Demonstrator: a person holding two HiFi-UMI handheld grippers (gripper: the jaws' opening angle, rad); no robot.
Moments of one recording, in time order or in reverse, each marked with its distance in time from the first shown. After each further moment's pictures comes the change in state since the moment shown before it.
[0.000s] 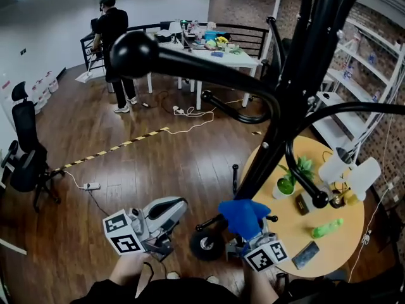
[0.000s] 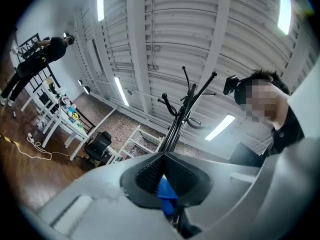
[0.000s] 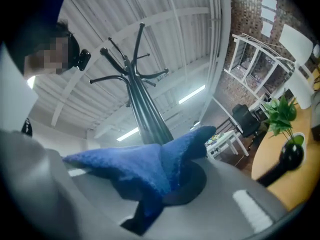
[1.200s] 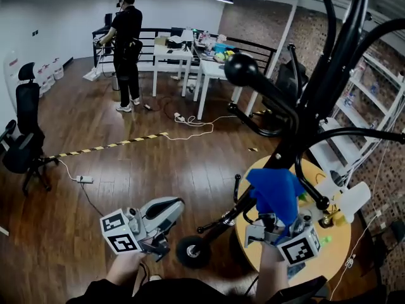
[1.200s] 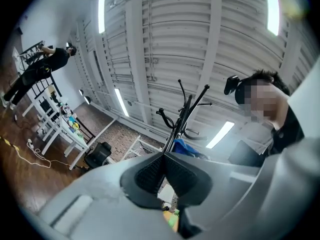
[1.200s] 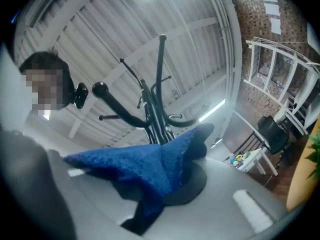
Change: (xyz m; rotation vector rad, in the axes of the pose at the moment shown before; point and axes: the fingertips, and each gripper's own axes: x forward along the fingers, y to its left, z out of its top) left arm -0.019 -0.006 0.014 0.030 -0.121 0.004; right arm 0.049 0.083 0.159 -0.040 -0.206 0.227
